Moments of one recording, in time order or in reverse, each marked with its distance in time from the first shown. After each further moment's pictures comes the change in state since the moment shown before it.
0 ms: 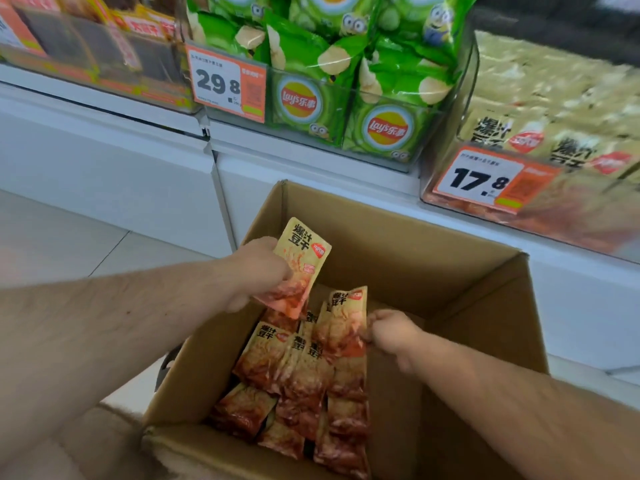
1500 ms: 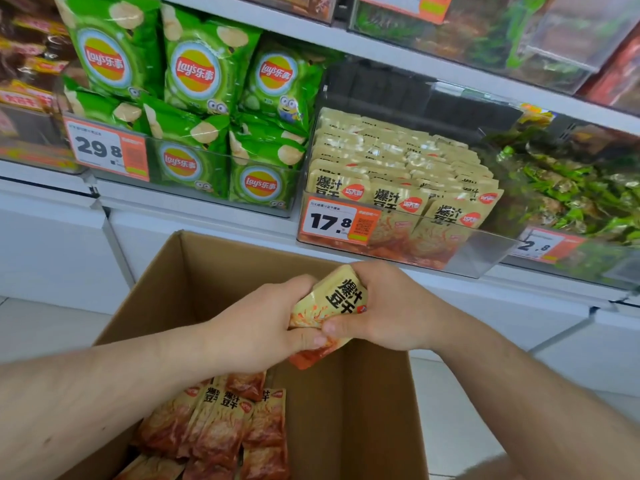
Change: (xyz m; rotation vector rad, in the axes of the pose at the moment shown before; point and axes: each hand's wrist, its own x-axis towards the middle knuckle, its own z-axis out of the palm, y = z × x) left_hand -0.063 0.067 0.103 0.464 -0.185 0.813; right_hand -0.164 -0.070 -0.141 -0.515 0.086 -0.717
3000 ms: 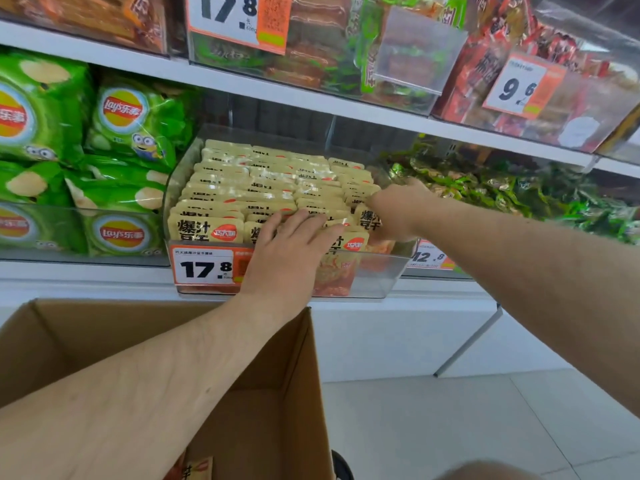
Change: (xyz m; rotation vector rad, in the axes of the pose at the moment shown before) left_hand 0.177 0.077 0.056 0.735 0.477 0.330; right_hand 0.040 0.091 -0.203 -1.151 0.096 0.370
